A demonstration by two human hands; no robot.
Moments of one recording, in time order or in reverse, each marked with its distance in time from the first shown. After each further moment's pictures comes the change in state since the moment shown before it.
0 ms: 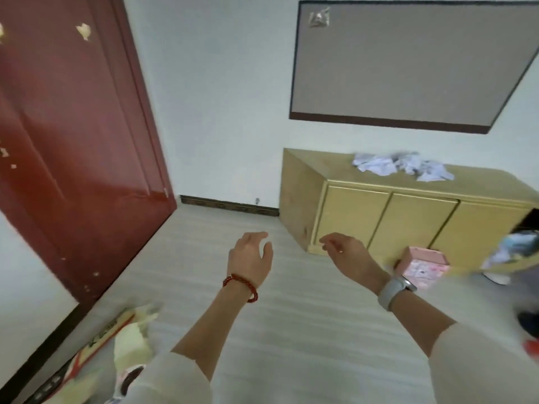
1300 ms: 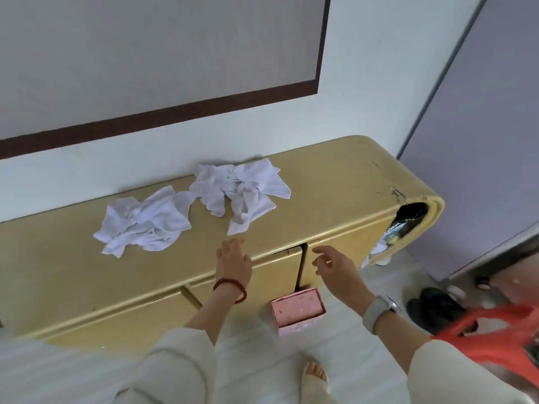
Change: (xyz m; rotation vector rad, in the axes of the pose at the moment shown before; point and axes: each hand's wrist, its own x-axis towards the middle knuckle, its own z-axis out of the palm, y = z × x) left_hand 0.603 0.422 0.819 0.114 -0.505 0.089; right_hand 0.470 0.757 -0.412 0.214 0.248 0.662
